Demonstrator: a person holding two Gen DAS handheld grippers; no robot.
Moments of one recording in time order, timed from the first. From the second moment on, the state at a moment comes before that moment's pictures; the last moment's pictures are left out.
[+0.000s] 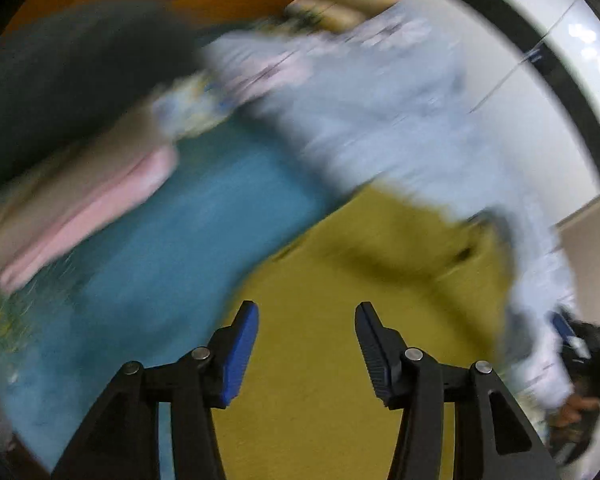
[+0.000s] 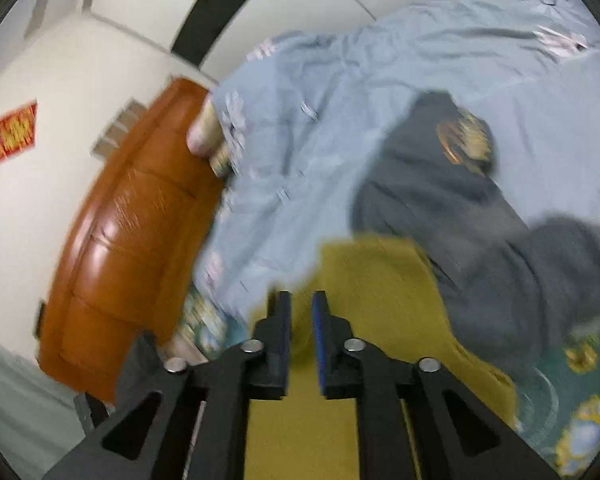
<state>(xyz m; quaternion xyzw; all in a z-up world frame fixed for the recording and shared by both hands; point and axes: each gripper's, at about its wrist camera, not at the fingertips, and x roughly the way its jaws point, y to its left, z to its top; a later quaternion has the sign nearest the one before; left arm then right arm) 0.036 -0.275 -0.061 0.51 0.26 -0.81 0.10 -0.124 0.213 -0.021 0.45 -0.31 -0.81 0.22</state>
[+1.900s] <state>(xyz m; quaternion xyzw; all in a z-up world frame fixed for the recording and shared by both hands) 0.192 -0.242 -0.127 0.58 0.30 -0.76 0.09 0.089 0.279 -0.116 0.62 -0.16 -0.76 0.11</state>
